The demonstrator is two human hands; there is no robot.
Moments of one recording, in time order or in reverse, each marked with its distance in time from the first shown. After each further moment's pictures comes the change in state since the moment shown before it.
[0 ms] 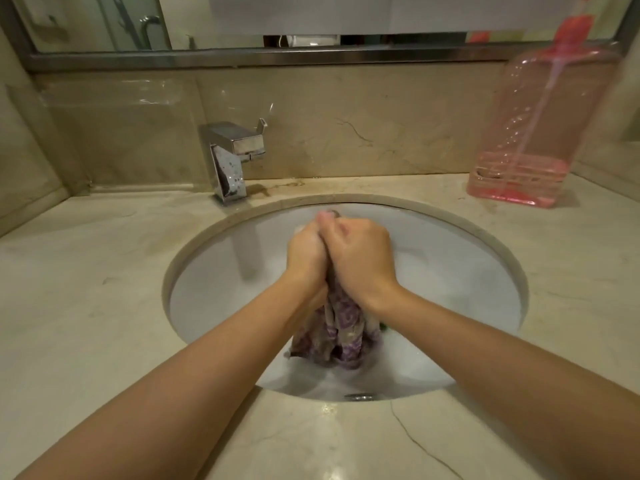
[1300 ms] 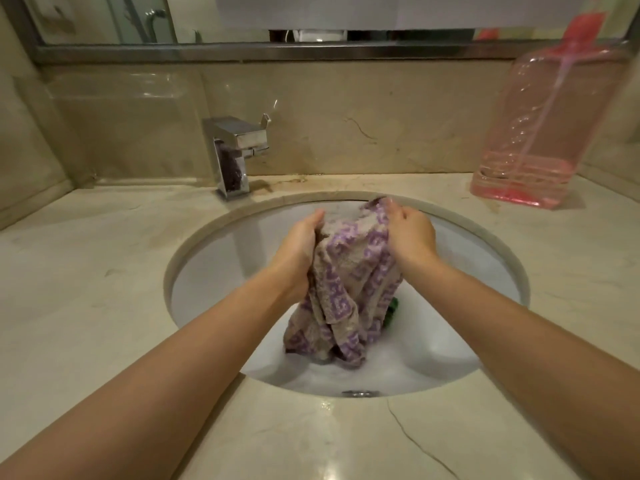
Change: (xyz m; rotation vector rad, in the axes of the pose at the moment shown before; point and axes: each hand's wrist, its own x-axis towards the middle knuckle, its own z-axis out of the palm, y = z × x) left_hand -0.004 0.019 -0.013 0.091 -0.153 -0.230; right_hand 0.032 0.045 -0.024 0.169 0.010 0.446
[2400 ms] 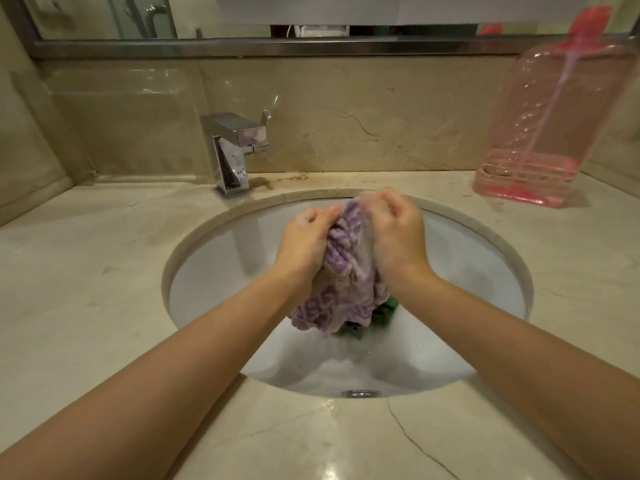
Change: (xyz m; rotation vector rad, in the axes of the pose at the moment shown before) left_hand 0.001 -0.006 0.002 0.268 0.091 0.305; right_hand -0.043 -0.024 0.007 0.324 0.009 -0.240
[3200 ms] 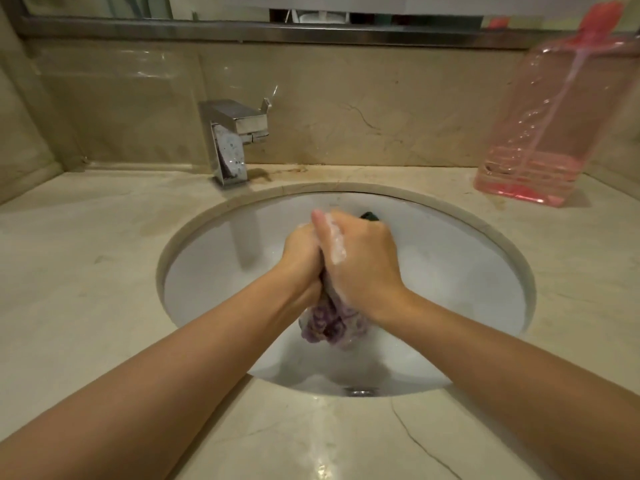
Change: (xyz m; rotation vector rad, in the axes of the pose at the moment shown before) left_hand -0.007 -0.001 0.007 -0.204 0.022 -0.220; right_hand -0.019 0.004 0.019 -0.595 -0.140 -0.490
